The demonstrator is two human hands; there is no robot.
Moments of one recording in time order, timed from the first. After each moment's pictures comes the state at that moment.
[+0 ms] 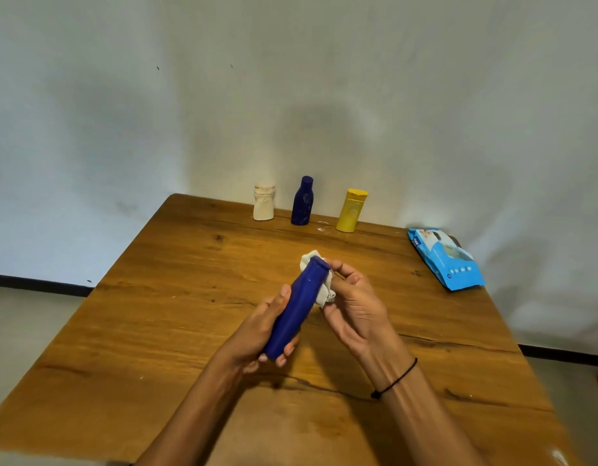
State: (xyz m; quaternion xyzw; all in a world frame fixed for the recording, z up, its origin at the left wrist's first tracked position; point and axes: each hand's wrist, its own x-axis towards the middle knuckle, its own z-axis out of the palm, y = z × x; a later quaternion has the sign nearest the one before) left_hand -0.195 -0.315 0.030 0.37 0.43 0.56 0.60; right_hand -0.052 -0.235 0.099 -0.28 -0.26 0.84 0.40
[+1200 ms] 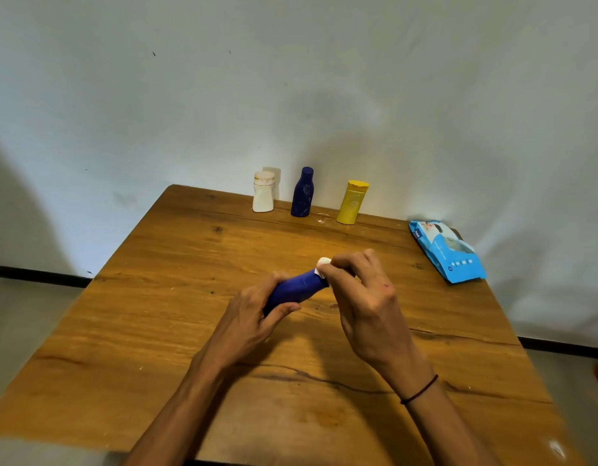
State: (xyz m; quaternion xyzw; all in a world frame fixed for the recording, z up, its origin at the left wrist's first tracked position) left_hand -0.221 -0.314 0.009 0.65 0.62 0.43 0.14; right_hand -0.014 -0.246 0.100 -0.23 -0.90 0.00 0.37
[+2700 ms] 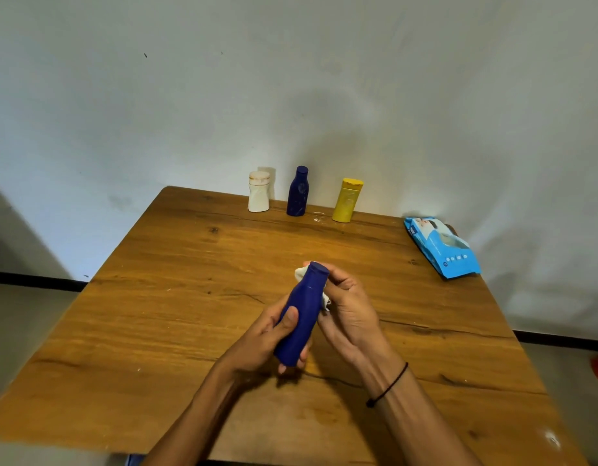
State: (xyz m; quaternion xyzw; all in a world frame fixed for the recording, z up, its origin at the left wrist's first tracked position) left_hand -0.185 -0.327 0.003 0.47 0.37 0.54 0.59; right_hand -0.045 -0.248 0.072 -0.31 -0.37 0.78 0.41
